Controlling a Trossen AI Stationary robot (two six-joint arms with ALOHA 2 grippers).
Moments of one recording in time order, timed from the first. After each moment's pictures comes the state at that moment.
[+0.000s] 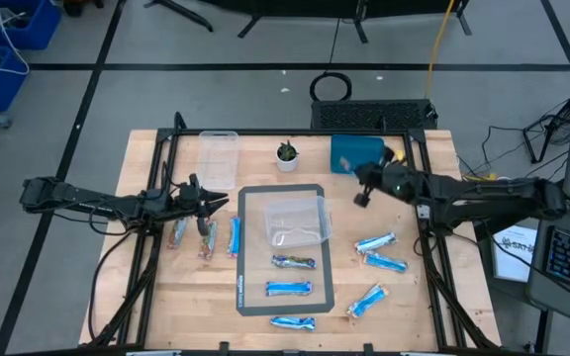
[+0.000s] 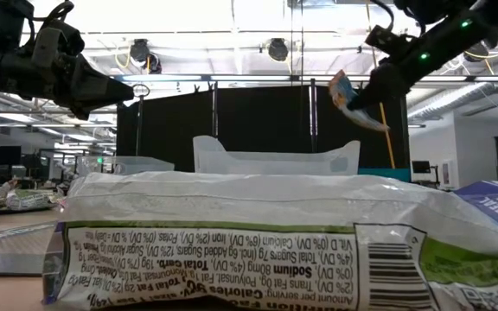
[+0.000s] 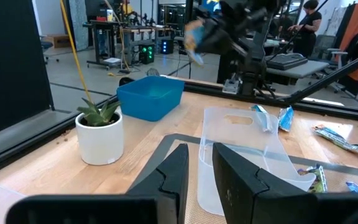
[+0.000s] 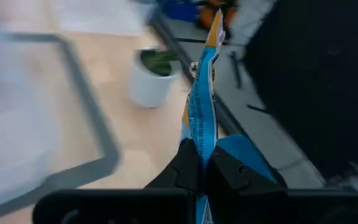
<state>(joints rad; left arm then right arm) -0.06 0.55 0.02 0.49 -0.32 -0.11 -0.20 0.88 0.51 -0.09 0.50 -0.18</state>
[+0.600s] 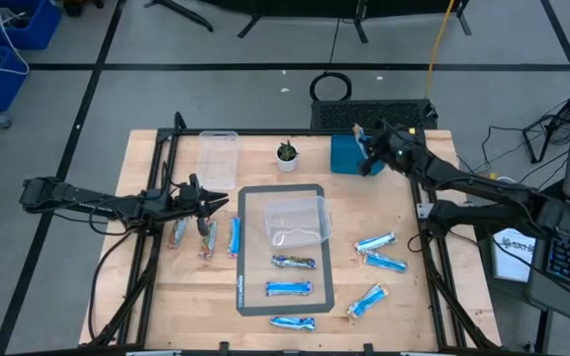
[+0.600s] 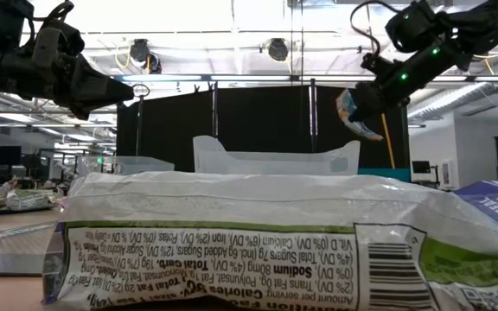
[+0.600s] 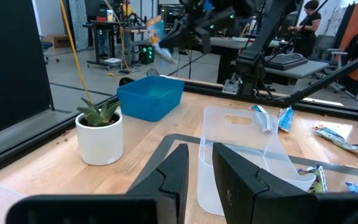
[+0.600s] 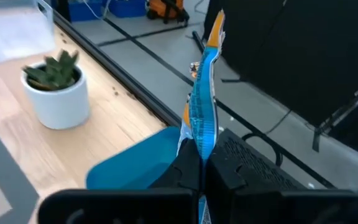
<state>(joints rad) -0.06 0.55 0.02 0.49 -0.32 -0.11 -0.64 0.96 0.51 0.05 0.26 -0.11</state>
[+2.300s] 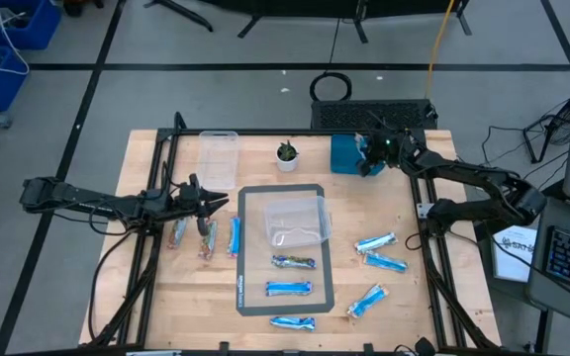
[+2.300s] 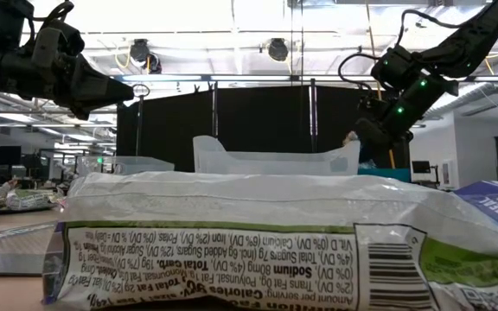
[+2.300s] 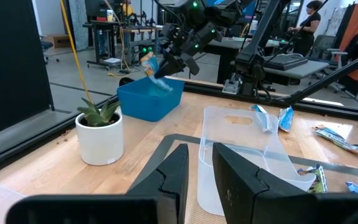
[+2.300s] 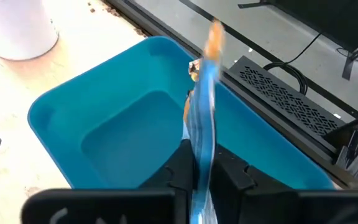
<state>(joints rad) -0.06 0.55 0.02 0.49 -0.32 -0.11 -0.82 1.19 0.50 0.01 0.07 -0.06</state>
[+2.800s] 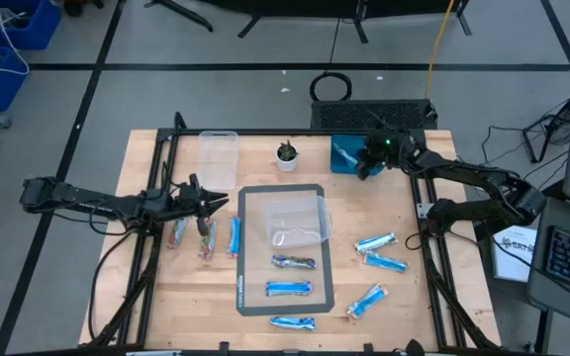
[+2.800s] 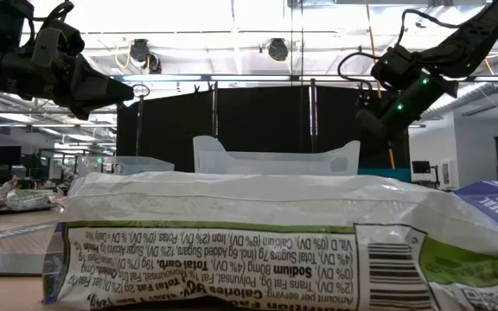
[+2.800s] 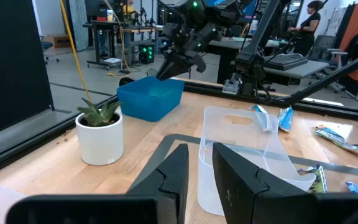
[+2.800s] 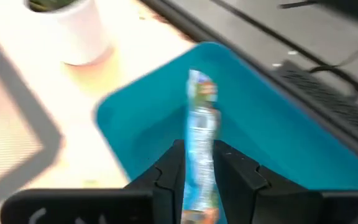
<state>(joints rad) -0.06 0.55 0.02 0.49 -0.32 -0.11 -0.82 1.19 0.50 0.01 -0.11 -0.03</state>
